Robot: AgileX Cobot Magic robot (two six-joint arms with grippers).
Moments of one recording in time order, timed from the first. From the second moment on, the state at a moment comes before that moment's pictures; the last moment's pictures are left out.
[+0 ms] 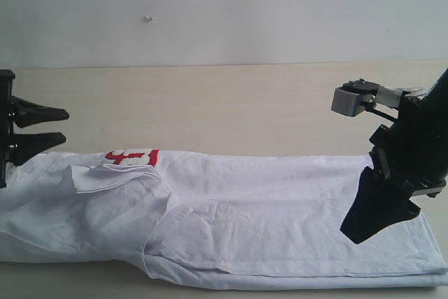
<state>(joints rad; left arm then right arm) 0.23 1.81 -0.73 -1.72 0.99 0.92 0.03 1.57 -0.94 0.54 1.22 -0.90</state>
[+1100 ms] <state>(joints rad) 0.04 1.81 -0.72 -1.13 1.05 0.88 0.03 1.57 -0.94 0.56 1.22 -0.90</state>
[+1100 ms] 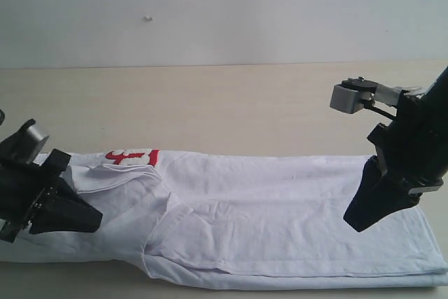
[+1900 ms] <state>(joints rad) 0.13 1.72 -0.86 -1.37 0.55 1.21 0.03 1.57 -0.94 0.56 1.22 -0.90</state>
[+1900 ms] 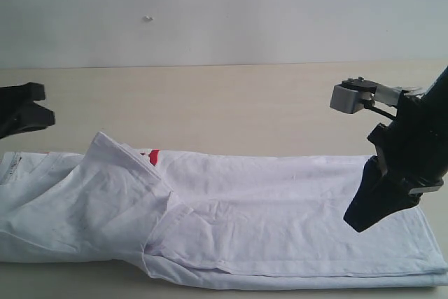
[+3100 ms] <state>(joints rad) 0.40 1.96 -0.89 -0.88 1.02 0.98 0.03 1.57 -0.94 0.61 1.22 -0.90</state>
